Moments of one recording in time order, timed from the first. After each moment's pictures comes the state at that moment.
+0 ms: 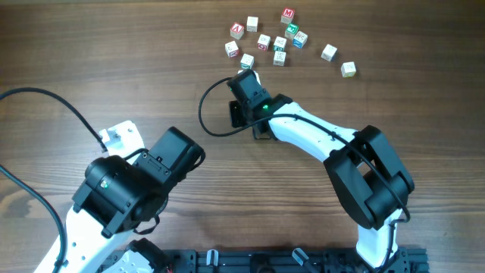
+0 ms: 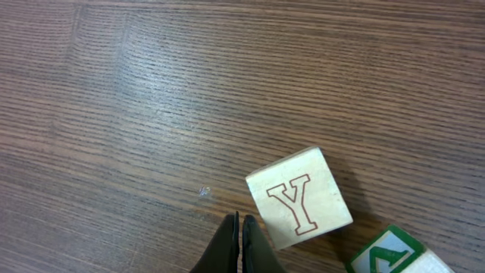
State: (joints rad) left arm -0.66 1.10 1.34 -1.68 -0.55 -1.10; right arm 0.67 2.03 1.32 -0.33 0.07 0.46
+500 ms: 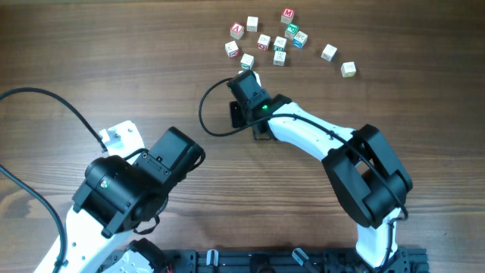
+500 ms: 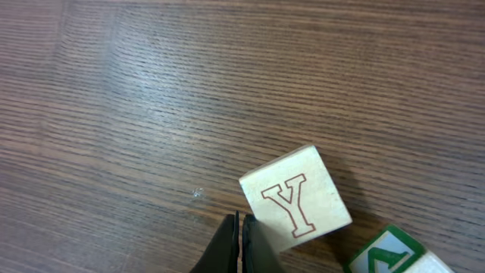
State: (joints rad) left arm -0.66 1.10 1.34 -1.68 -0.55 -1.10; right arm 0.67 2.04 1.32 -0.33 0.07 0.47
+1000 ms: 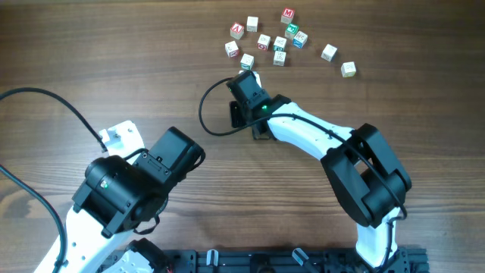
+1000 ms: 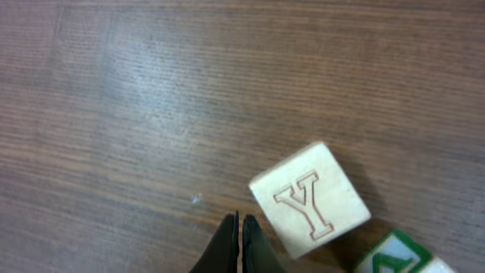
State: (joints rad) left arm -0.66 1.10 1.34 -1.68 -0.55 -1.10; right arm 0.67 2.04 1.32 -0.33 0.07 0.48
